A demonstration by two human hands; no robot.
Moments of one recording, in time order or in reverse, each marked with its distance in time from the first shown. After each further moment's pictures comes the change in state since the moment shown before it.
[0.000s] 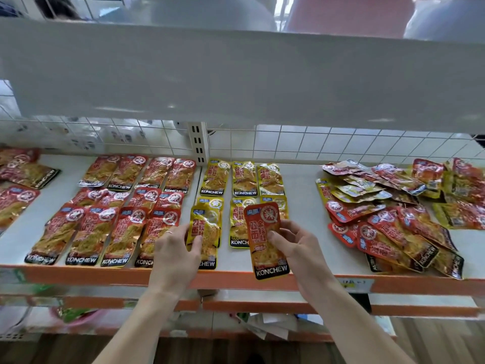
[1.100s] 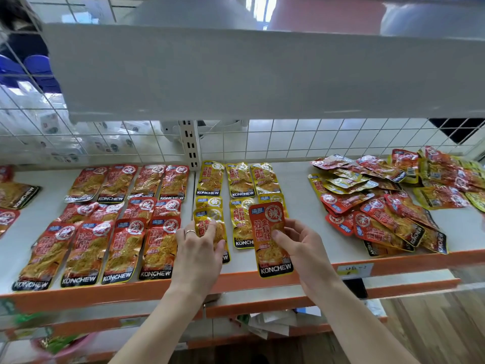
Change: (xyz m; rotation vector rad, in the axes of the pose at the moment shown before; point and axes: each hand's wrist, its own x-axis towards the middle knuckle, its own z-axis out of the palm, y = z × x) left_hand 0.010 0.000 0.015 0.283 -0.253 0.142; right_hand -0.008 0.011 0.015 0.026 0.128 -0.069
